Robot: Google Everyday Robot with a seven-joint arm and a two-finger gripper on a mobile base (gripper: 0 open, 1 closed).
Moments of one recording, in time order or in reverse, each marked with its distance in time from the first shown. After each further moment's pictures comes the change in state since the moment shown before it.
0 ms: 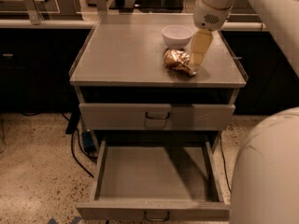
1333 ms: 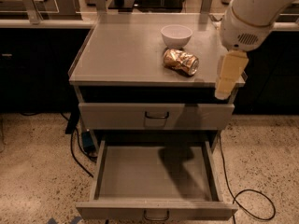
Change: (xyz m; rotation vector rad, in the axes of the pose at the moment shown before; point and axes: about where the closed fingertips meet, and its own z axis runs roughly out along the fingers) arm 0.050 0.112 -0.064 0.018 0.055 -0.040
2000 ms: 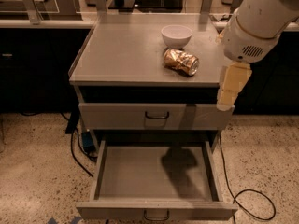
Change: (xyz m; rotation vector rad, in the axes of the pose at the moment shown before) arm 0.000 0.026 0.000 -0.002 -0.038 -0.020
